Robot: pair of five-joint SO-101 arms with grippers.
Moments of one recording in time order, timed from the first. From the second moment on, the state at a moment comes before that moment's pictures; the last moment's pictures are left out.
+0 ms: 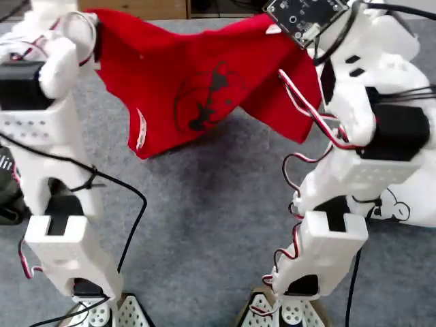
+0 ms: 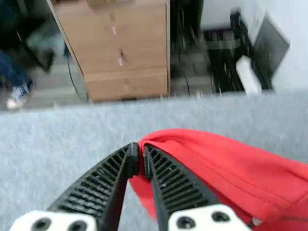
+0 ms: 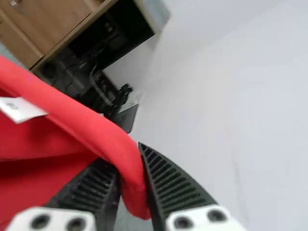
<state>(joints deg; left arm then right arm) -4.8 13.4 -74.2 91.5 -14.7 0.2 16.9 -93.4 96.0 45.5</state>
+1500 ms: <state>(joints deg) -5.5 -14.0 -94.3 82.0 -16.0 4.5 -15.3 -92.9 101.5 45.5</state>
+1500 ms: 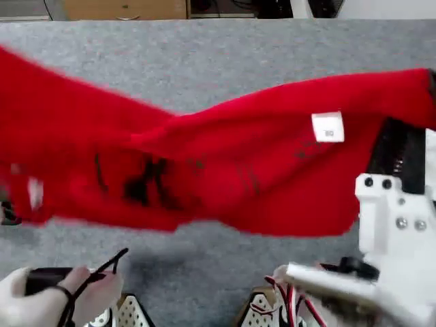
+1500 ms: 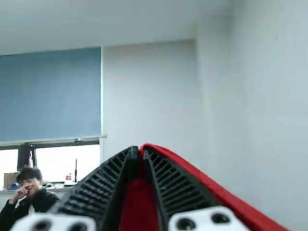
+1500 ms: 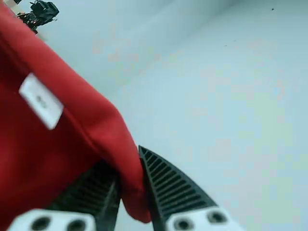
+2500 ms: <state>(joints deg) 1.1 11.1 -12.1 43.6 -26.2 4.0 -10.5 16.7 37.2 42.9</state>
